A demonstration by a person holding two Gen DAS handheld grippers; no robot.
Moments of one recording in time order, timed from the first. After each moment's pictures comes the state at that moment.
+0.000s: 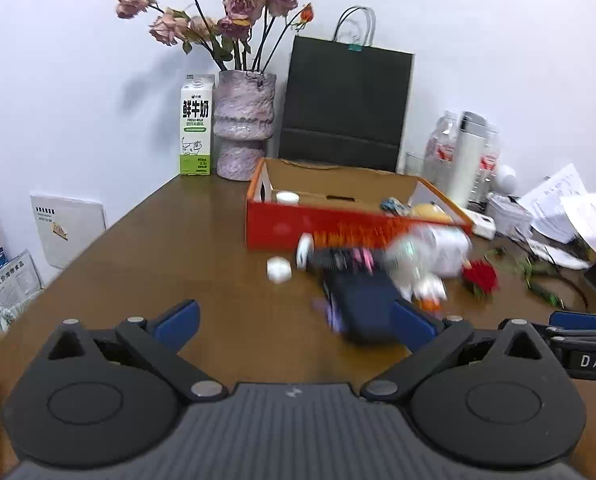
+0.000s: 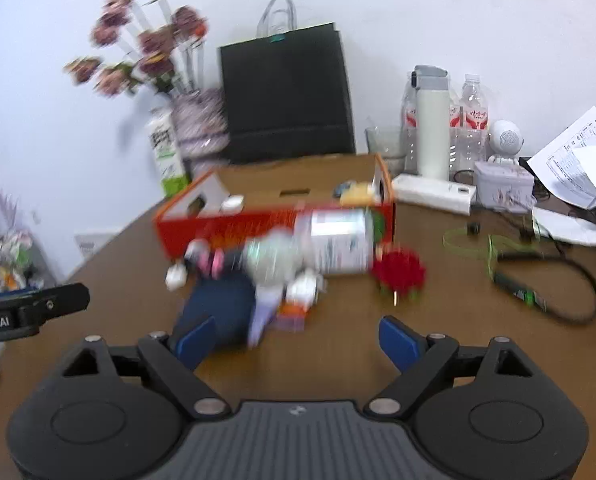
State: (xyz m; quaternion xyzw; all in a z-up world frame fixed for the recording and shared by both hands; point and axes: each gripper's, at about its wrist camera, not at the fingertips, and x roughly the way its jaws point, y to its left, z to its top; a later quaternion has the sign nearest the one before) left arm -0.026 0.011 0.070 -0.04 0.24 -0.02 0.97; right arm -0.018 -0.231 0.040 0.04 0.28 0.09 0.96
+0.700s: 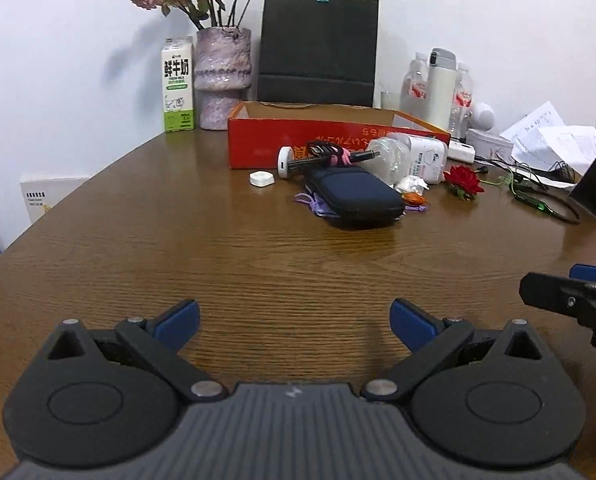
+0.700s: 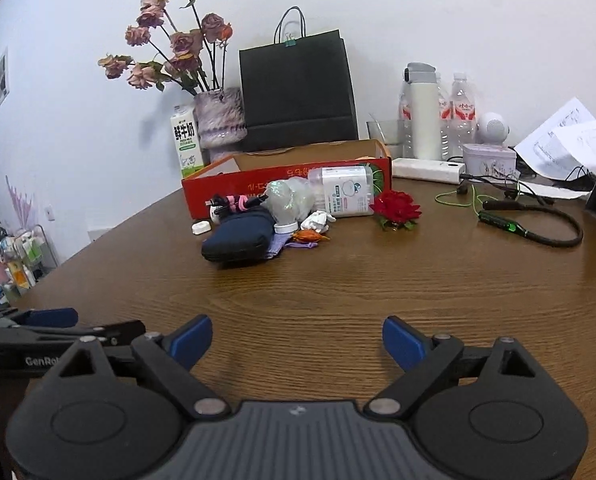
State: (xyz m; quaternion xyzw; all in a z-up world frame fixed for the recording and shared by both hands) left arm -0.063 -0.002 0.013 0.00 0.27 -0.04 0.96; right arm -0.092 -0.229 0.005 0.06 0.25 0.10 0.96
